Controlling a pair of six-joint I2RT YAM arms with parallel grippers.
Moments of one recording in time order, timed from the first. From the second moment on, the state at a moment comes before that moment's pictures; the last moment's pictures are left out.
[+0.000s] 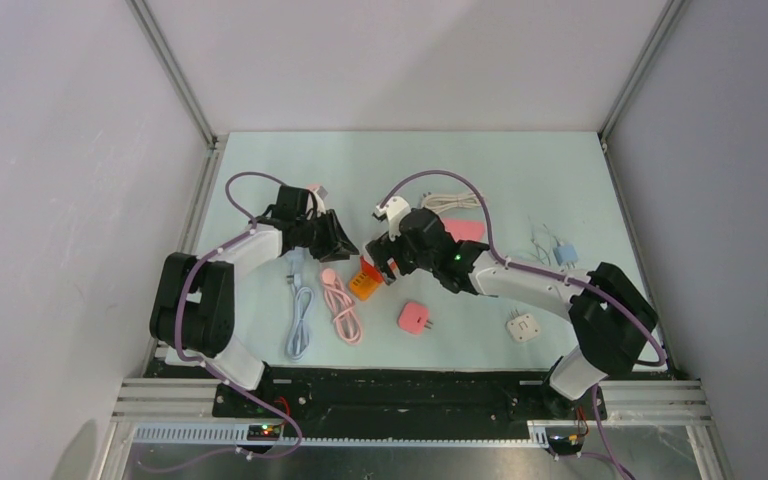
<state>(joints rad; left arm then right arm) -0.24 1.60 0.93 -0.27 0.50 -0.58 0.89 1.59 1.04 -0.02 0.08 0.08</state>
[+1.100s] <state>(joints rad) -0.23 1.60 0.93 -0.29 0.50 -0.57 0.85 1.83 1.61 -0.70 -0.10 0.09</state>
